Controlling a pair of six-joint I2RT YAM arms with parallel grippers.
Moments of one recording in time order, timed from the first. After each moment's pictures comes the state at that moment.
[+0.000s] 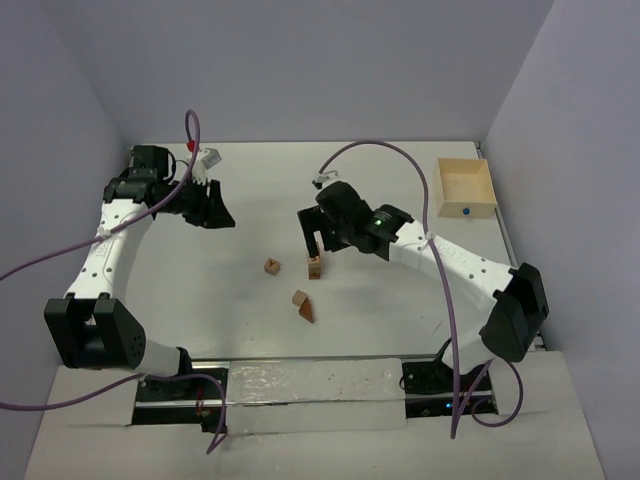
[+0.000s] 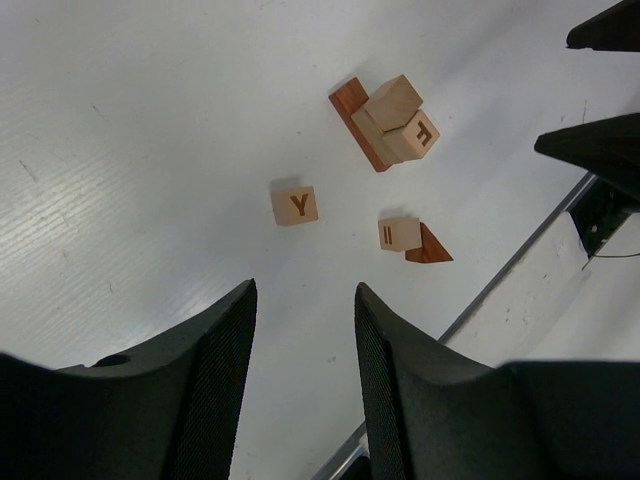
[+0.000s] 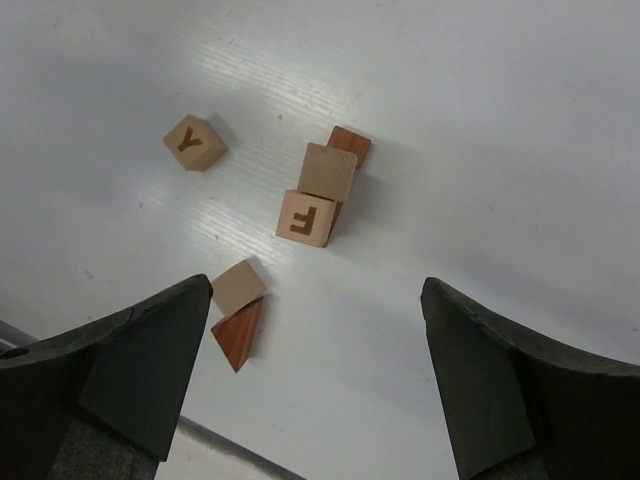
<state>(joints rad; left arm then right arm) -0.04 1.43 1.35 -0.92 0.72 0.23 0.83 1.49 1.31 -0.64 0.20 0.38</state>
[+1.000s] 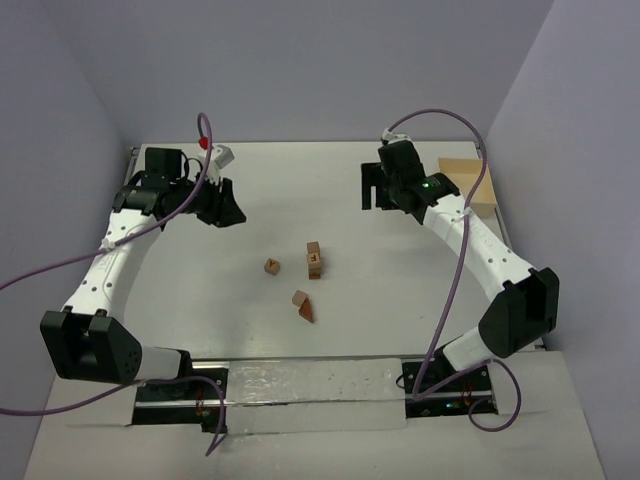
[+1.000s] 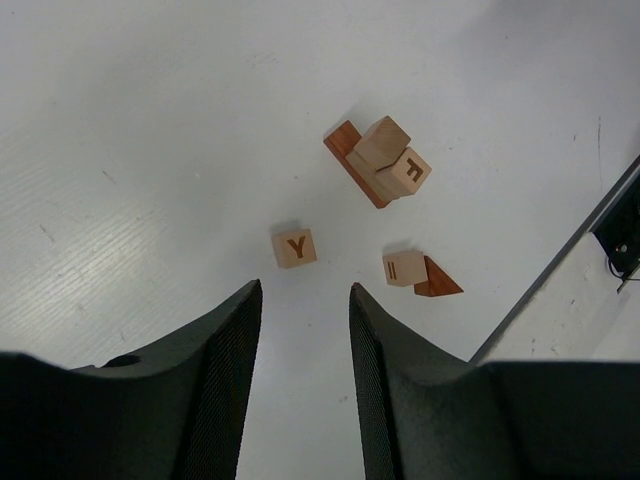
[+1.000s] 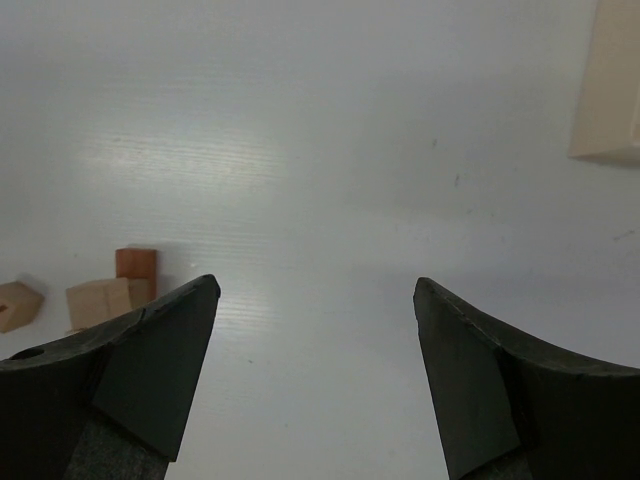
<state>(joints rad) -0.15 1.36 1.30 -0.76 0.65 0.17 0.41 1.48 1.37 -0.69 0.25 0.28</state>
